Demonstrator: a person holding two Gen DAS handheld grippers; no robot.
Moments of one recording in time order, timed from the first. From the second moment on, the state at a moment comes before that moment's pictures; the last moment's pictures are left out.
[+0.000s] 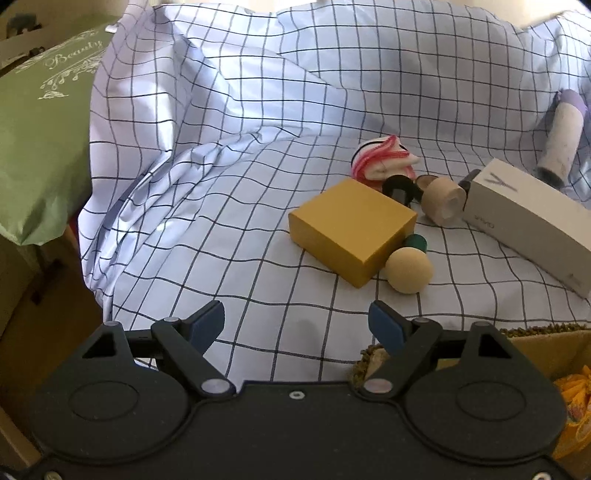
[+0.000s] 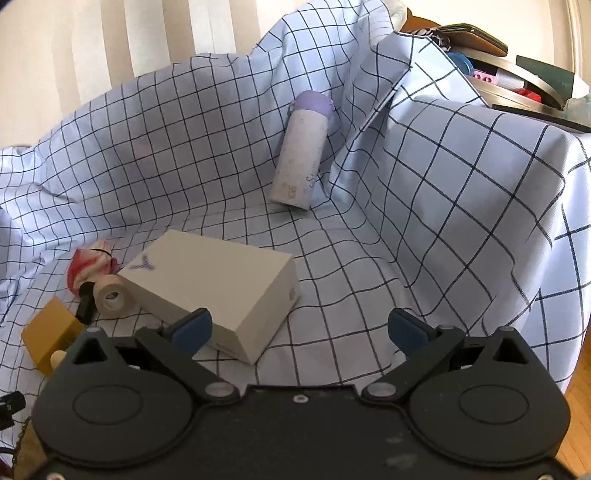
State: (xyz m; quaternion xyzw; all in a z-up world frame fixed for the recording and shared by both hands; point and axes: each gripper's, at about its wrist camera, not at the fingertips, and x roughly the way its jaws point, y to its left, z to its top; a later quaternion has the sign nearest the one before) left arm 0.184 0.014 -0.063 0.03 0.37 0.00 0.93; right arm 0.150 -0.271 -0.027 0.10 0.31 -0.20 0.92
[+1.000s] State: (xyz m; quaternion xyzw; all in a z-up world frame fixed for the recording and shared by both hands) left arm 0.370 -0.022 -0.014 0.00 0.41 -0.09 0.91; right arm 0.334 -0.239 -0.032 -0.04 0.27 -0.03 0.96
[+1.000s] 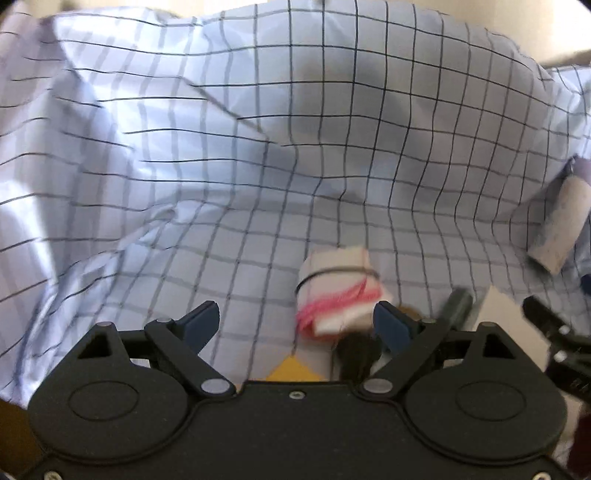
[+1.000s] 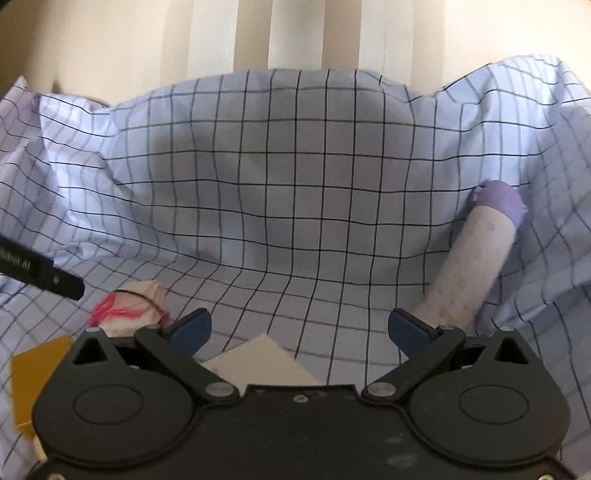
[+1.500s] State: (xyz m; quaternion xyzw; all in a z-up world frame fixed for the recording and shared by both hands) left arm 0.439 -0.072 -0.052 0.02 0.48 -0.11 0.87; right arm 0.374 -0.250 -0.026 -0.05 0.31 0.00 0.95
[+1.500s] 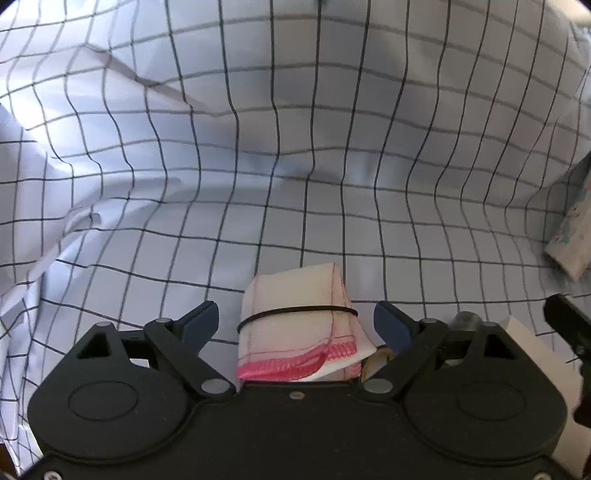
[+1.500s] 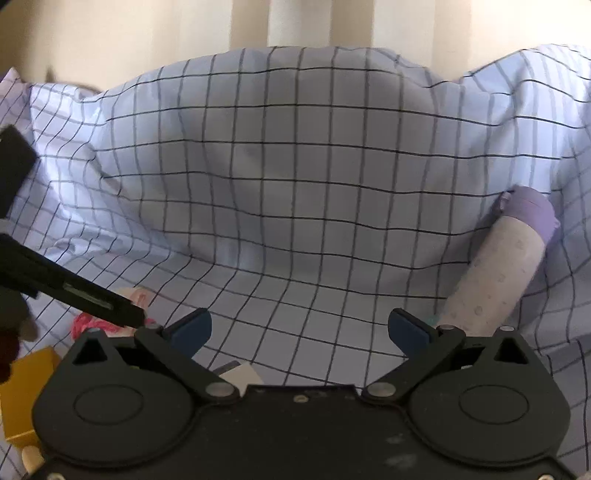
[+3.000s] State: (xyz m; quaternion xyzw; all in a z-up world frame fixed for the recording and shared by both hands) left arm 0.479 -0.056 -0.094 0.05 0.53 -0.11 0.84; right arm 0.476 -0.172 -0.081 -0.24 0.60 0.22 0.73
